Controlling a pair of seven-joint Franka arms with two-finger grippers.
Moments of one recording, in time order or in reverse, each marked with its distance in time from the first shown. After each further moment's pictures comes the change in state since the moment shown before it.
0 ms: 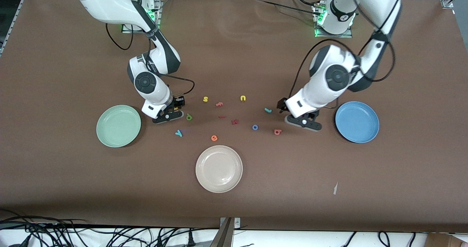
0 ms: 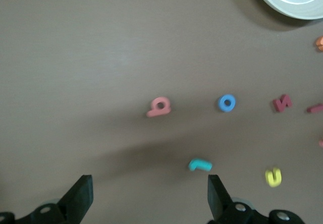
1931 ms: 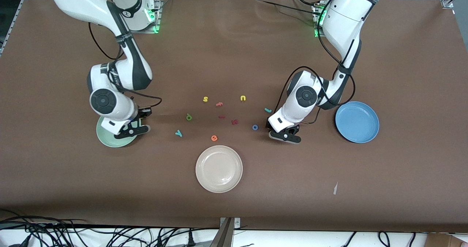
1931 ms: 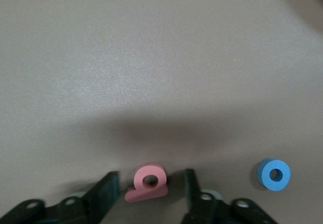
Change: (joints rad) left arm -0.149 0.272 0.129 0.090 0.000 0.277 -0.029; right arm -0.020 -0.024 -0.229 0.225 -0.003 -0.351 -0.201
